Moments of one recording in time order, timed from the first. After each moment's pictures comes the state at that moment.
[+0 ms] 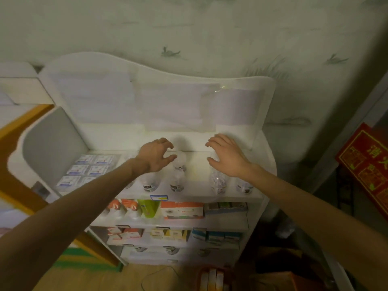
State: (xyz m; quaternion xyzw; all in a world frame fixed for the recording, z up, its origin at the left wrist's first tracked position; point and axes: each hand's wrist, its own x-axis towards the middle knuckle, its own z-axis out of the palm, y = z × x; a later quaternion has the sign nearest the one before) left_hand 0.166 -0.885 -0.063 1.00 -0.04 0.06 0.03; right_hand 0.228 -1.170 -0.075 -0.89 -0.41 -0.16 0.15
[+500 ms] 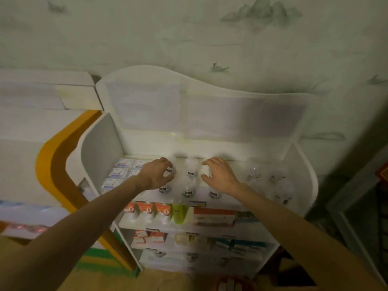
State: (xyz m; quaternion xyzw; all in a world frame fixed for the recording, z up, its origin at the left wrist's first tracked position) left_hand 0.094 -0.749 -0.080 1.00 0.00 0.00 0.06; right_hand 0.170 -1.008 -0.095 -0.93 -0.33 -0.03 0.19
